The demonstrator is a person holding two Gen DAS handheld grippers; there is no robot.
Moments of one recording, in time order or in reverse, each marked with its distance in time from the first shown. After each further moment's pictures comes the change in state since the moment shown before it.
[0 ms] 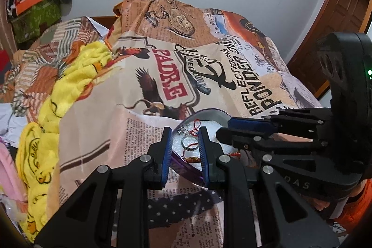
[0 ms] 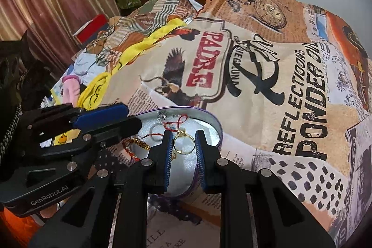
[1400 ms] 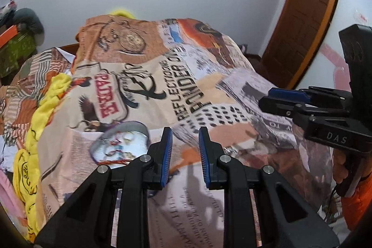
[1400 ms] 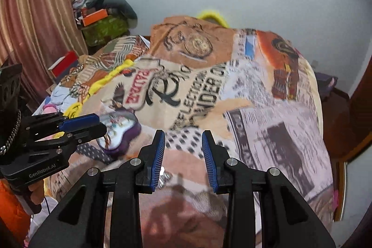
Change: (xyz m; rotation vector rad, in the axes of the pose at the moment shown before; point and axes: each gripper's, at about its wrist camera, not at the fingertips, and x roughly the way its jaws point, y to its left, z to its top) left arm -0.031 -0.117 -0.005 0.177 -0.042 -0.105; right arm -0.135 -0.067 -0.061 0.118 -0.207 -0.217
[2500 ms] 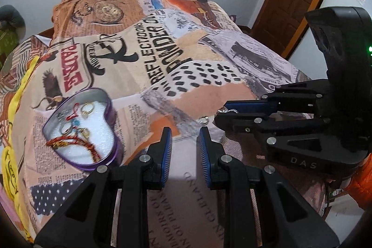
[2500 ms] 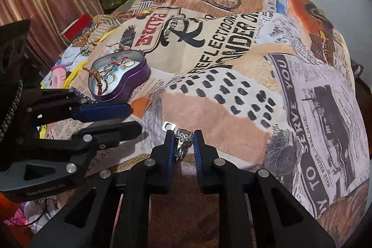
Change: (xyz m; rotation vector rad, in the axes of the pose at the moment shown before) left arm 0.059 -0.021 -0.030 0.061 0.158 -0.068; right arm 0.059 0.000 -0.043 -0.055 0.189 0.126
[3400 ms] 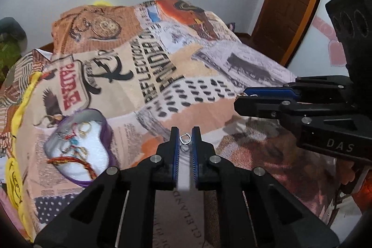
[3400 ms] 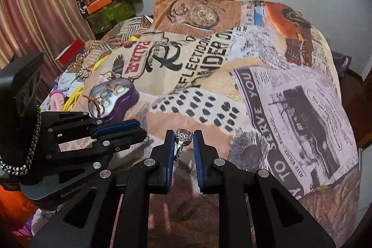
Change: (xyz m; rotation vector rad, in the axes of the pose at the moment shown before) left arm -0.009 -0.012 0.011 0.029 -0.080 0.039; right arm -0.039 -0.015 0.007 0.071 -0.118 -0.029
